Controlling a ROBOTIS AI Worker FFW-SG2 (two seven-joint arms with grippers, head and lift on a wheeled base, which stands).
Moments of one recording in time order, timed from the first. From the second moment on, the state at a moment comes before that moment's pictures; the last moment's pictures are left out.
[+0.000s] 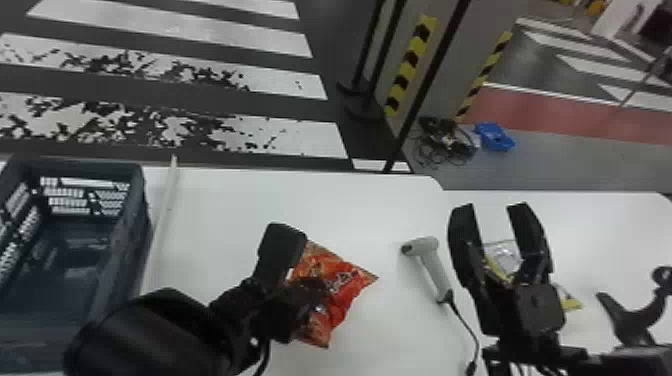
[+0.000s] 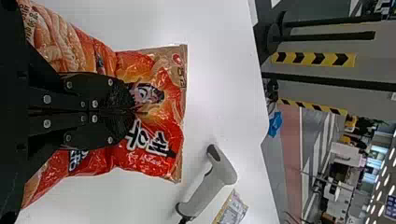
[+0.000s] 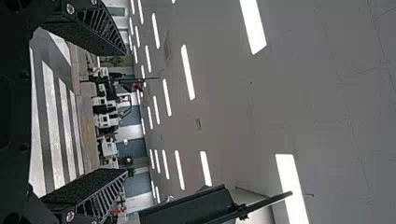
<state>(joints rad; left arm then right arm) -0.11 0.00 -0.64 -1.67 0.22 0.81 -0.07 0.66 -0.24 -0.13 -2.02 -0.52 -0.65 0.24</state>
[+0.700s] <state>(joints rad) -0.05 0.00 -0.60 -1.77 0.27 0.79 -0.08 0.65 -0.25 -0.13 -2.01 -0.52 -0.66 0.24</state>
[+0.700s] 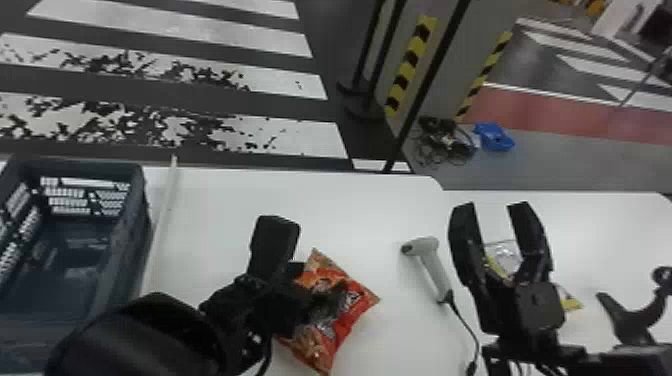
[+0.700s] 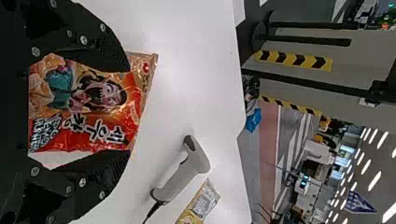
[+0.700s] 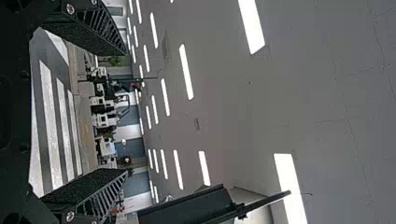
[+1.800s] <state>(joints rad) 0.48 0.25 0.00 -2.42 0.25 0.49 0.01 0.68 -0.25 -0.12 -1.99 -0.51 -0.69 0.25</state>
